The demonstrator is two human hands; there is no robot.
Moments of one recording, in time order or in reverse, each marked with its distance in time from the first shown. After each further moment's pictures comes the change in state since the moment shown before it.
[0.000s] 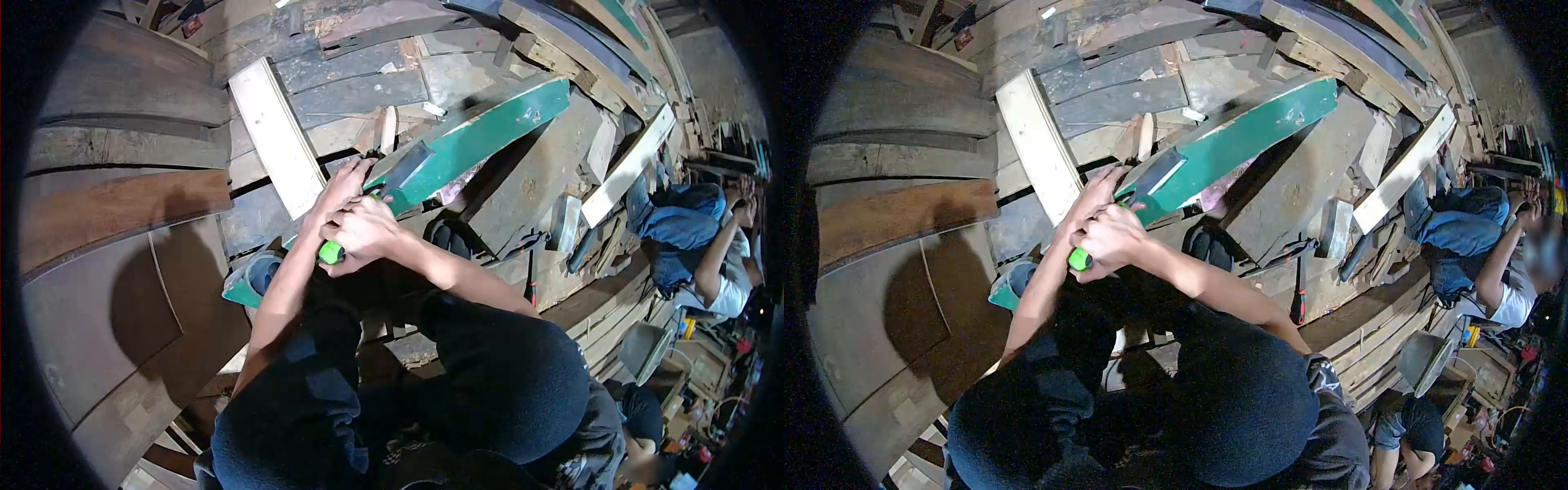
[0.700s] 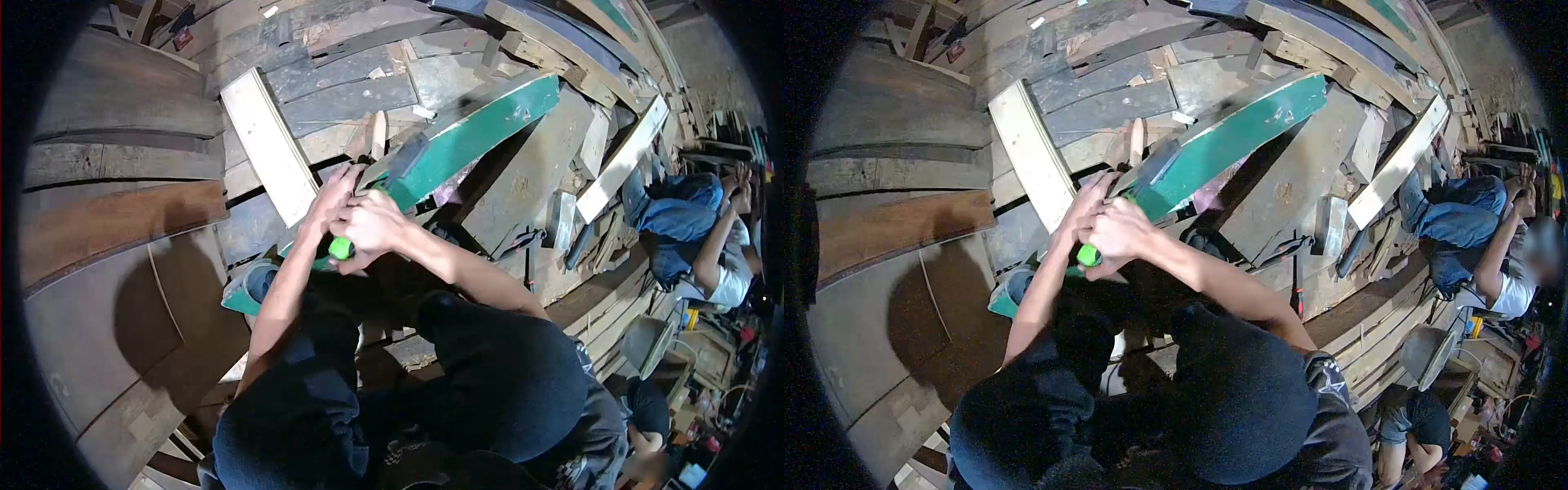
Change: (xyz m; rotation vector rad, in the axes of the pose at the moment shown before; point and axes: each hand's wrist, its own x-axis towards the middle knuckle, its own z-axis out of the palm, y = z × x) left_hand 0.004 -0.037 0.001 0.246 0.046 0.328; right_hand -0.012 0.026 -0.018 -0.072 0.332 -0.089
